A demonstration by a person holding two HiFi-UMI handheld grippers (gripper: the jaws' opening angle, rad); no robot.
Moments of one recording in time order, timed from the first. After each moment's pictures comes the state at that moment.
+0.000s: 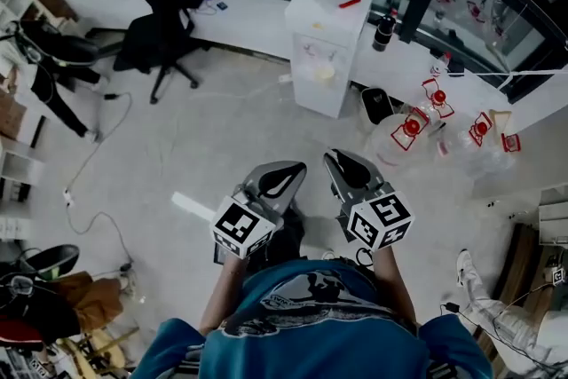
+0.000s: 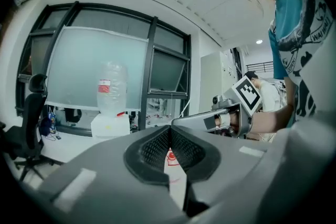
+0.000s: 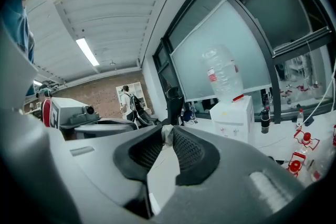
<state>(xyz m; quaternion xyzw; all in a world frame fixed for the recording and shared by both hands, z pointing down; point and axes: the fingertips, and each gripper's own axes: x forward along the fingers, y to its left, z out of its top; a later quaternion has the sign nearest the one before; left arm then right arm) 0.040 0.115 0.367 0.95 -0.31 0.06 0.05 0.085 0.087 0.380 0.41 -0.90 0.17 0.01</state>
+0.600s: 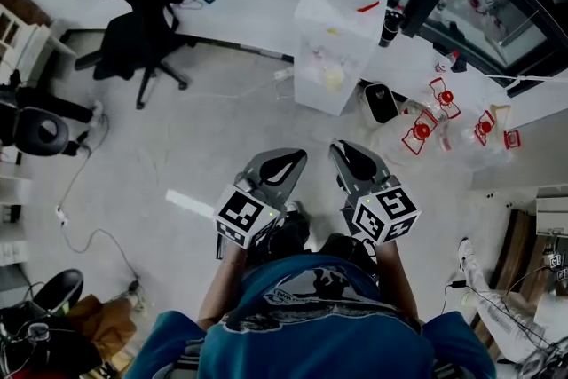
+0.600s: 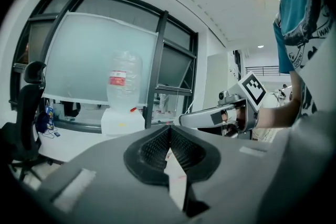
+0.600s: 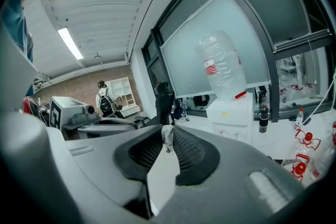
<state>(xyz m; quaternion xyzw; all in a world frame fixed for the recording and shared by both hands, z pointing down) -0.038 -0.015 0.384 0.95 -0.29 0.07 0.07 0.019 -0.028 0.391 0.46 -0.87 0.19 0.04</state>
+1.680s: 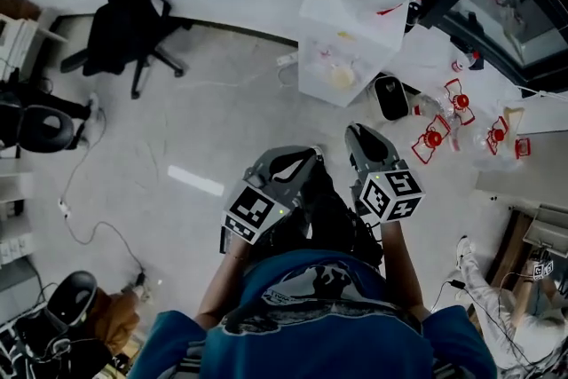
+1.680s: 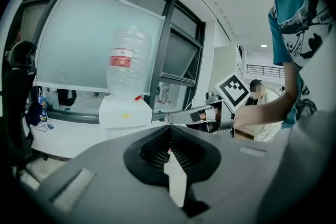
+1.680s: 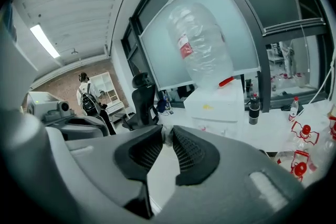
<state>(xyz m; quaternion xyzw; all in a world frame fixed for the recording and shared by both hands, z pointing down) -0.015 -0.115 0.434 0.95 -0.26 0.12 0.11 0.065 -0.163 0.464 0.51 -0.82 0.25 0.07</state>
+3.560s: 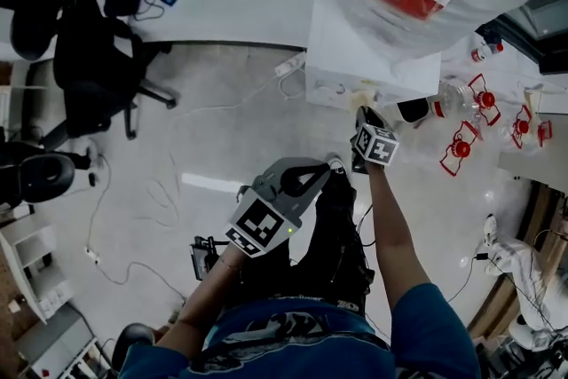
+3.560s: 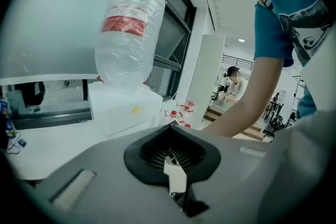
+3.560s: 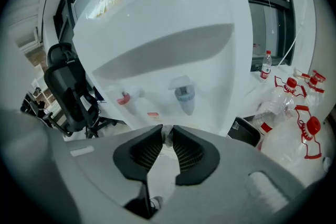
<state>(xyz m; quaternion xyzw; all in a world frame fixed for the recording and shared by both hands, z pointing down) -0.031 -0.282 0.487 0.97 -0.09 0.20 0.12 0.122 -0.382 0.756 0.68 -0.61 0.38 0.14</state>
